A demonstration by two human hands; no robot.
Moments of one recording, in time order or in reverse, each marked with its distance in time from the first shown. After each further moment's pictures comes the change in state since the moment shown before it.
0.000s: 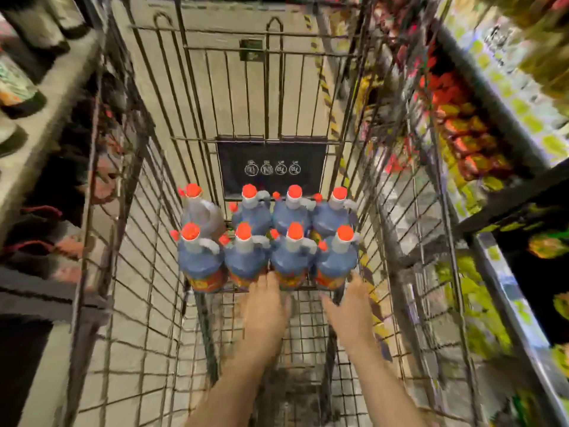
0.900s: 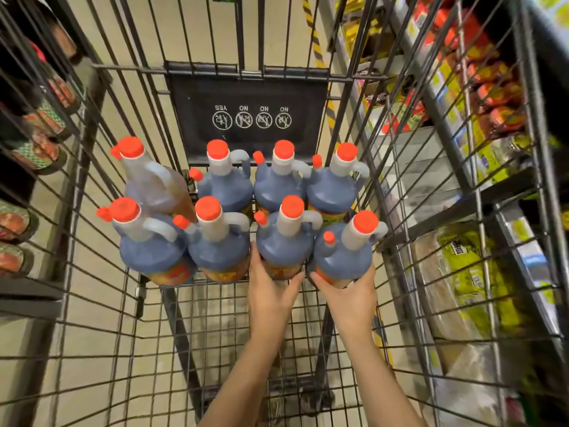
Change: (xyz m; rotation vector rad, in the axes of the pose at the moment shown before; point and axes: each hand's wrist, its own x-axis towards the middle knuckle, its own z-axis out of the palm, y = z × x) left_hand 0.035 -0.001 0.079 -0.846 0.215 -0.030; right_hand 0.045 0.054 0.057 0.365 0.257 0.037
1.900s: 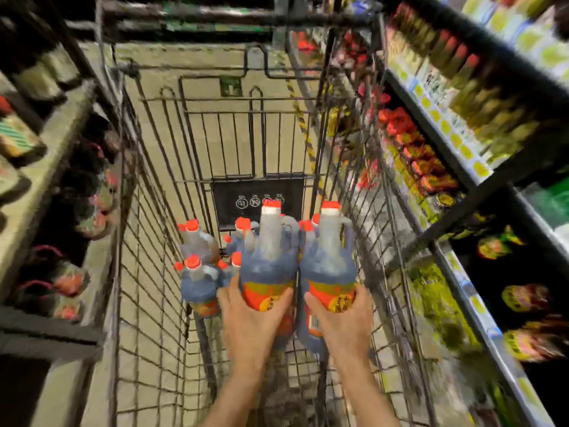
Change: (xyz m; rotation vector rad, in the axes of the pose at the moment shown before) left_hand -0.058 0.169 -0.100 0.097 0.210 -0.076; right_hand -0.090 -0.154 -0.097 0.057 -0.005 0.062
